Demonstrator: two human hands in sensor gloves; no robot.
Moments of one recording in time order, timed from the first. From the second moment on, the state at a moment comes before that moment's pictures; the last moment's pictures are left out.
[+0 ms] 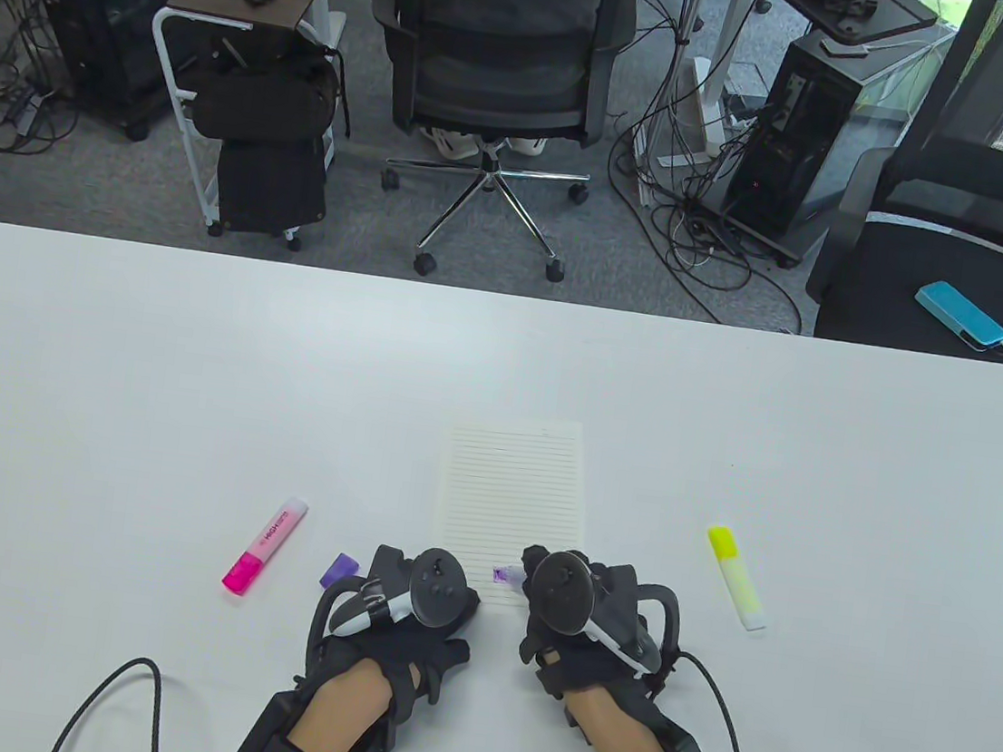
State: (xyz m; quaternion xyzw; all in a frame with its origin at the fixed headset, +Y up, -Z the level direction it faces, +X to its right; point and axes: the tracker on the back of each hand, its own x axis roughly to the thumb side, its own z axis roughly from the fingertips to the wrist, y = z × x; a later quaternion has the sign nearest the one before) left_hand -0.093 -0.779 -0.292 -0.26 -0.14 0.12 0.95; right_hand 0.096 -0.732 -0.302 0.12 0.03 0.99 0.07
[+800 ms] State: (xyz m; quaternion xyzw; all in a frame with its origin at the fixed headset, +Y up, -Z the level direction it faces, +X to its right) left_hand -0.093 -0.779 -0.292 -0.26 -0.14 0.12 0.95; right_hand 0.097 -0.731 -0.301 0.13 0.00 0.99 0.08
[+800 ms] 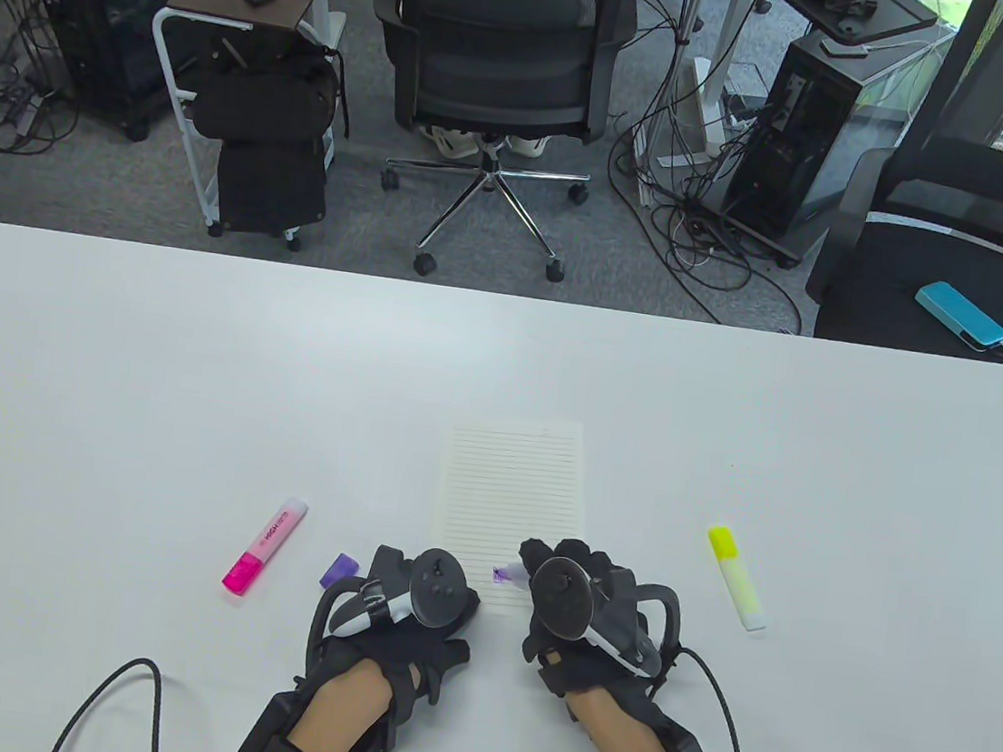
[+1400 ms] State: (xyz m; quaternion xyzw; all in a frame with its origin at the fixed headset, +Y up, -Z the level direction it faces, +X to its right) left_hand -0.093 -0.779 -0.292 -0.26 -0.14 0.12 0.95; right_hand 0.099 -0.731 -0.302 0.12 0.00 0.99 0.08
